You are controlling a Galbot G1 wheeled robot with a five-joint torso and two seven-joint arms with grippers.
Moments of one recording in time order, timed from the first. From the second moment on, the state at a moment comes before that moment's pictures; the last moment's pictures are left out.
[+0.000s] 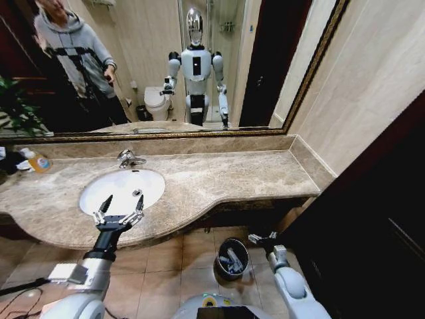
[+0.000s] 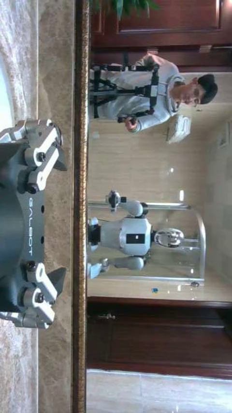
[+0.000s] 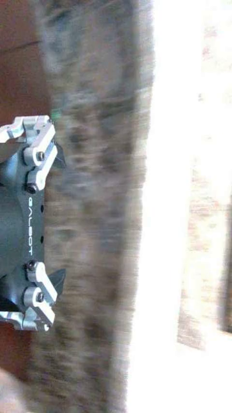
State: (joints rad) left arm 1.84 -1.36 -0.82 -2.47 -0.37 0.04 0.05; right arm -1.55 1.32 0.53 1.81 0.12 0.06 0.02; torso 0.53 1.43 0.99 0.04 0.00
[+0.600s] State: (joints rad) left arm 1.84 -1.36 -0.82 -2.47 -0.37 0.04 0.05; right arm -1.66 1.37 0.52 2.22 0.17 0.09 0.04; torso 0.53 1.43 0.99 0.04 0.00
